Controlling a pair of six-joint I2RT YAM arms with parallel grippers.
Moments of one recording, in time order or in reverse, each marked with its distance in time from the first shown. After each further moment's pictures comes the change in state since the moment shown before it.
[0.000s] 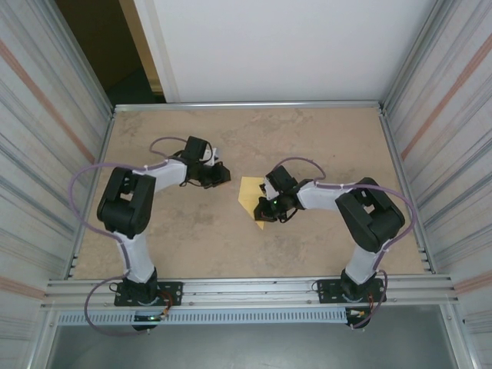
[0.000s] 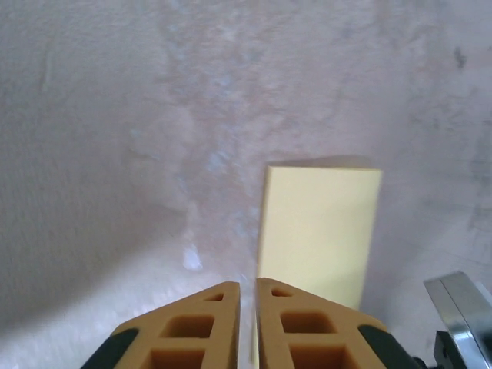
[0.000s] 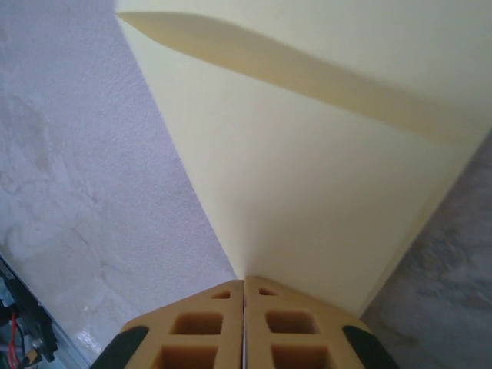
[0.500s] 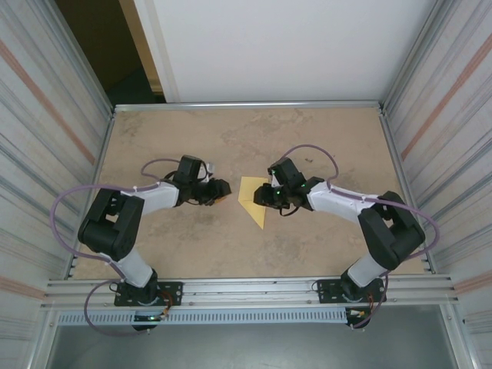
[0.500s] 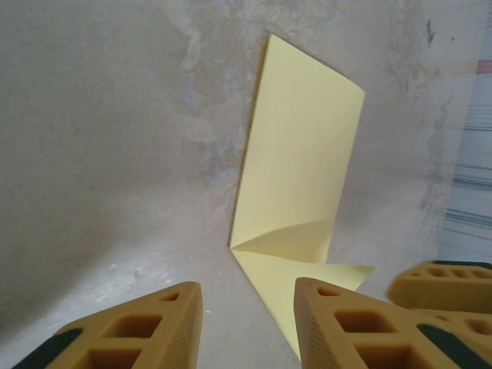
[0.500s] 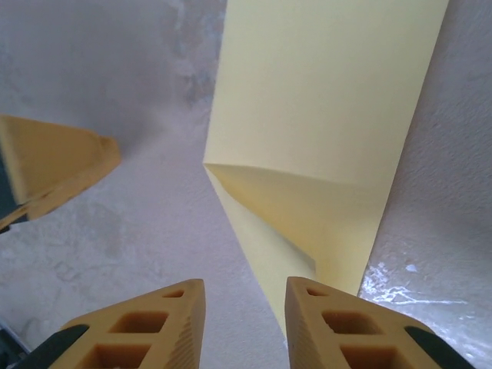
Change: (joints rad) left arm -0.040 -0.198 -0.313 0.210 0.028 -0.229; right arm 0.011 -0.149 0.000 0.038 0.218 0.105
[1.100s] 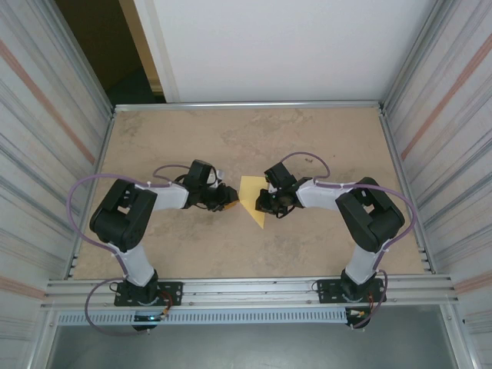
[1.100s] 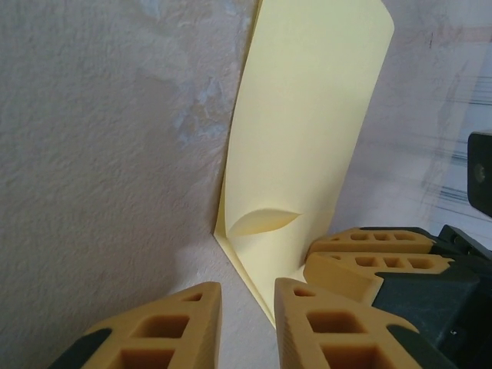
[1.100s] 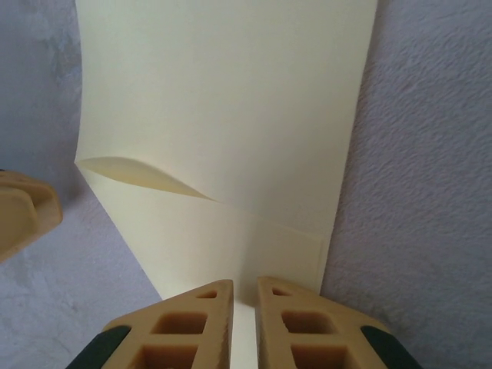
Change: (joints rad) left arm -0.069 0.108 0.016 0.062 0.050 -0.075; right arm -0.007 0.171 0.031 0.001 -0.003 0.026
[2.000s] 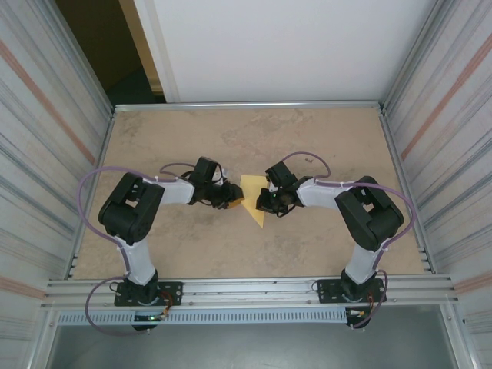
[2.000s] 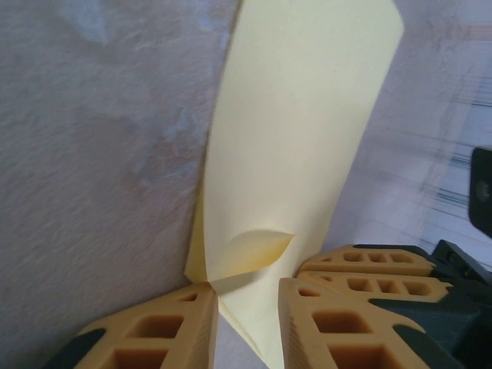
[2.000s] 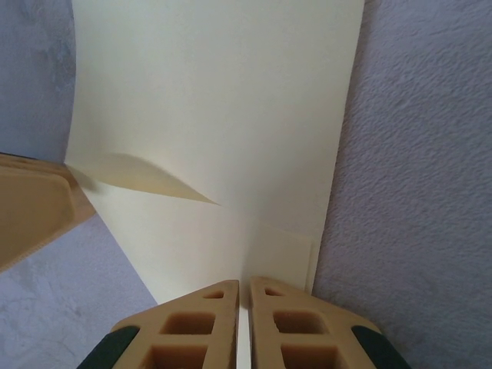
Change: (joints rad) left arm -0.014 0.078 0.078 -0.006 0.024 -0.034; right arm -0.018 0.009 0.002 0.008 -0.021 0.000
